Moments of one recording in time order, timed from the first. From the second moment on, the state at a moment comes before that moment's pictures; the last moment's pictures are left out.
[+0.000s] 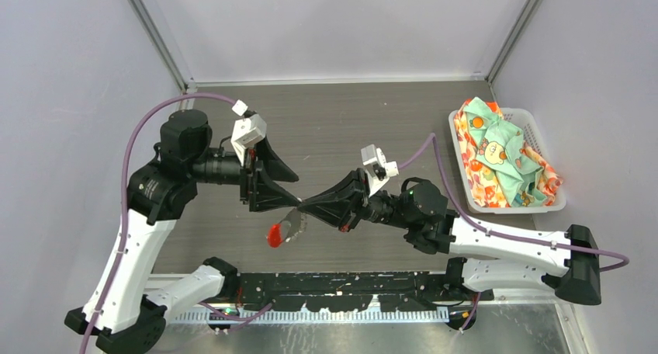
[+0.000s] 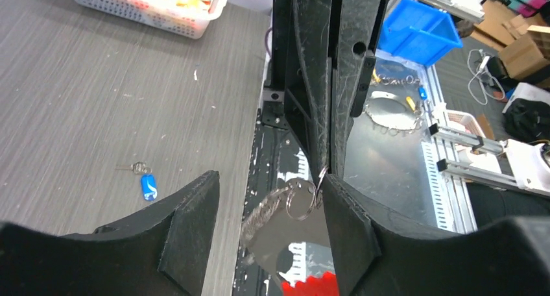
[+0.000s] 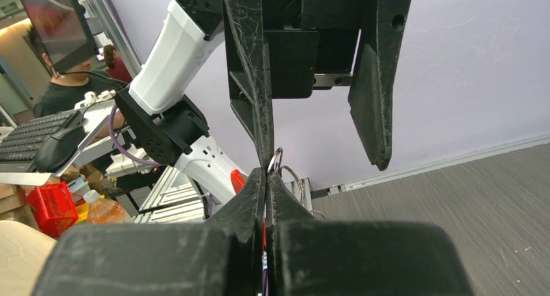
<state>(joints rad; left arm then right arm) -0.46 0.96 1.46 -0.86 1.07 0.01 1.21 1.04 0.80 0.66 -0.22 0.42</state>
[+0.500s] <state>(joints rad) -0.47 0.91 1.52 -1.01 1.05 0.11 1.19 0.97 0.78 0.62 -0.17 0.38</state>
